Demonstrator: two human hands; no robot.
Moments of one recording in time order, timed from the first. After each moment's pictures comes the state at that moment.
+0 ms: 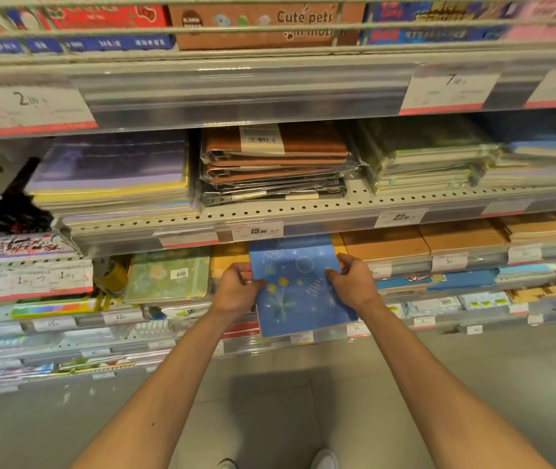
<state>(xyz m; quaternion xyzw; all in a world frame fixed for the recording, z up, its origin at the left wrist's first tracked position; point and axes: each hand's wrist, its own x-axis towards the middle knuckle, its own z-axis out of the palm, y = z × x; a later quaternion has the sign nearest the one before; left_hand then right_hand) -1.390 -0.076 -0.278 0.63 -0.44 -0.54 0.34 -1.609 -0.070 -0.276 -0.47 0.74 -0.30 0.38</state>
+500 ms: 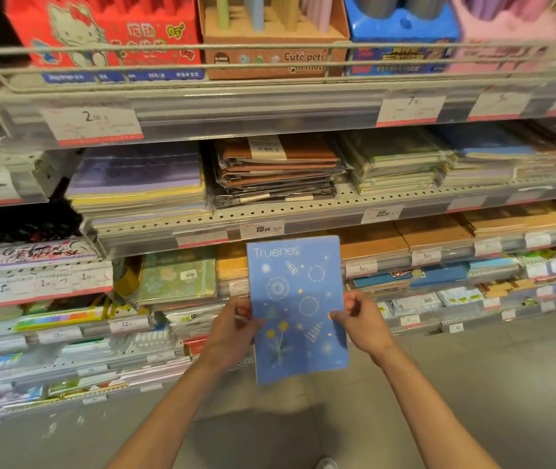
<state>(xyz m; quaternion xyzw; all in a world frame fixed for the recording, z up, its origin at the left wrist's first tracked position) -1.354 0.016 -0.275 0.59 -0.49 -0.55 0.33 -1.603 0.034 -0.277 -0.44 0.73 -0.34 0.40</state>
